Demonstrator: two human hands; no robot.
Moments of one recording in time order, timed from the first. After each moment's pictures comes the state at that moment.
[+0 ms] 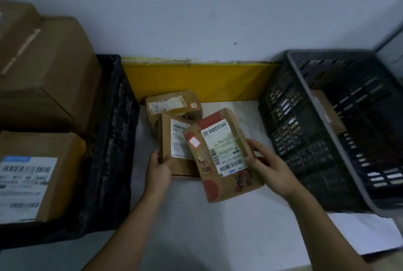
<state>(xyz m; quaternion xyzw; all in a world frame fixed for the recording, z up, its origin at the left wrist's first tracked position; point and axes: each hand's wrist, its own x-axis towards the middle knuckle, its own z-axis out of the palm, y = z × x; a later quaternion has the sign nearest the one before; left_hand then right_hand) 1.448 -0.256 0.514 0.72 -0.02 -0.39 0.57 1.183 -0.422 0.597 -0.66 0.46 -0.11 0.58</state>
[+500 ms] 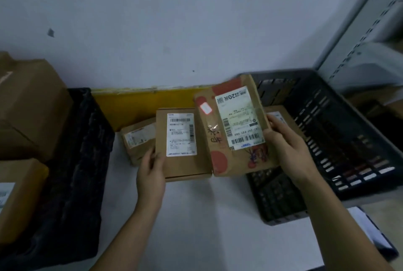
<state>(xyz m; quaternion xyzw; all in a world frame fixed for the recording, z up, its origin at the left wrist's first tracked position) 1.369 -0.303 0.611 0.69 -0.12 -0.31 0.65 1.112 -0.466 0.709 -0.63 0.48 -0.32 0.51</state>
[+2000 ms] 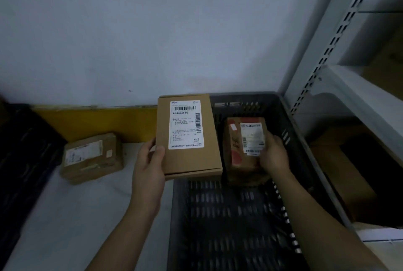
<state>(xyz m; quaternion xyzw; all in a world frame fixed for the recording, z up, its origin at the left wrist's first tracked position) 1.176 -0.527 0.676 0.68 -0.08 -0.24 0.69 0.983 -0.820 0.545 -0.76 0.57 -0.16 0.26</state>
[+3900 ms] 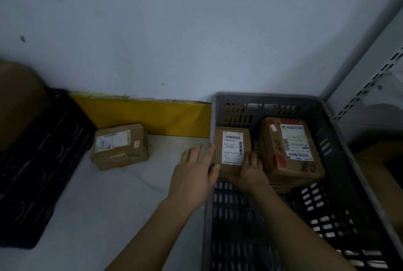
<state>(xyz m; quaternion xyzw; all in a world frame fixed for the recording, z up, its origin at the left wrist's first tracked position) 1.199 -0.532 0.630 0.87 -0.47 -0.11 0.13 1.086 -0.725 0.499 -0.86 0.45 0.11 0.22</state>
